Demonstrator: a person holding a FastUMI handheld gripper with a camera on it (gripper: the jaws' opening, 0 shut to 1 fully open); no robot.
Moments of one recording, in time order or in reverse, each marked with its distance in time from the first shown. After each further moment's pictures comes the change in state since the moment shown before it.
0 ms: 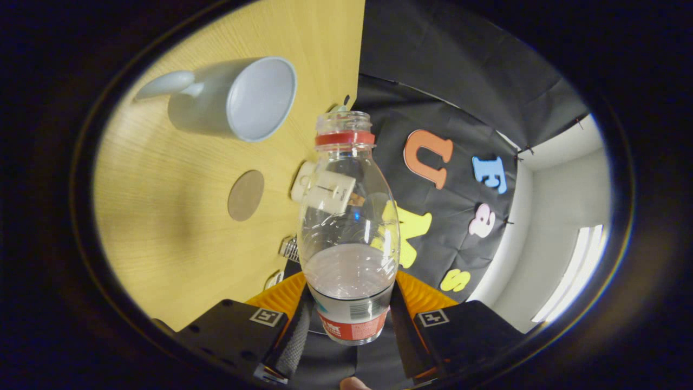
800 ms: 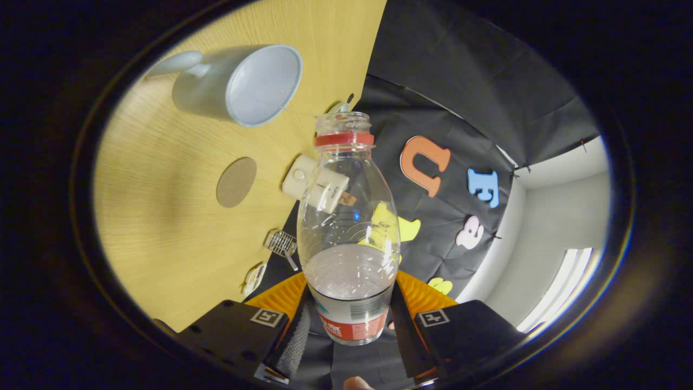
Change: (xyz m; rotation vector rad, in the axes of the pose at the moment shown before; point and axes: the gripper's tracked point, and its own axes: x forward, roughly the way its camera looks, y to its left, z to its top) arm 0.003 -0.023 0.002 -0.150 -0.006 -0.067
